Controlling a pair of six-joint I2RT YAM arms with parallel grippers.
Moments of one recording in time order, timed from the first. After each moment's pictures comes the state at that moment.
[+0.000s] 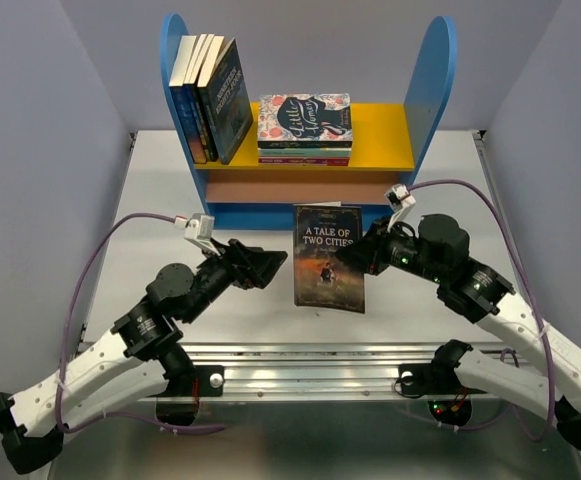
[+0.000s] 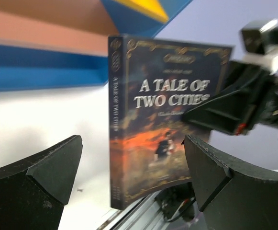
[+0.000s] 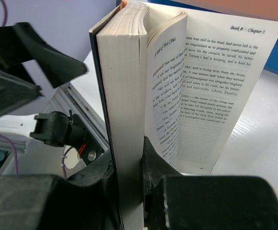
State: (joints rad) left arm -0.91 0.53 0.59 -0.04 -0.20 -0.75; right arm 0.73 0.84 0.87 -0.27 -0.24 0.55
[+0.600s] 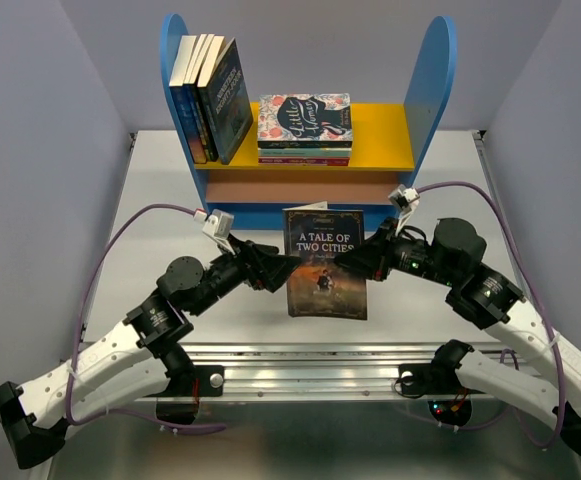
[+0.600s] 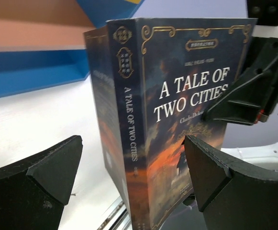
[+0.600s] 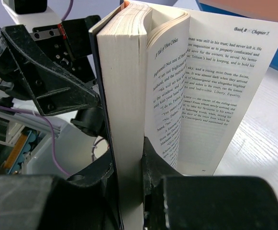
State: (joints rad) left arm -0.90 0.63 0.58 0.06 -0.04 -0.68; right arm 0.73 0.77 0.87 -0.21 -0.40 0.58
